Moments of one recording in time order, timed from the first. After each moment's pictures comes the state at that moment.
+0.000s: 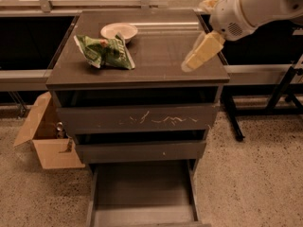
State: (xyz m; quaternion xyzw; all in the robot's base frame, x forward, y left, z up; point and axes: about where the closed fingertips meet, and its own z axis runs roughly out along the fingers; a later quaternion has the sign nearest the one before) arm 0.610 -0.113 0.985 -0.58 0.70 0.05 0.42
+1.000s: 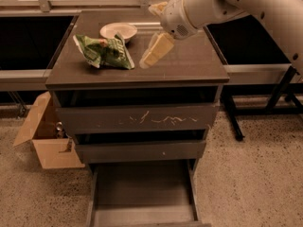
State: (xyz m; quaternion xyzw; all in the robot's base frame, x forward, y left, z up) arm 0.663 -0.002 0.961 -0.63 0.62 0.14 0.44
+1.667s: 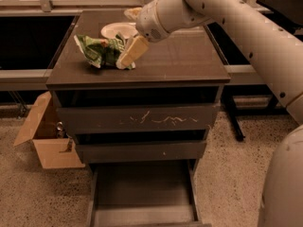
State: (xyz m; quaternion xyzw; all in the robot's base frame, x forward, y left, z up) arm 0.689 0.065 0.942 -0.64 0.59 0.18 0.45
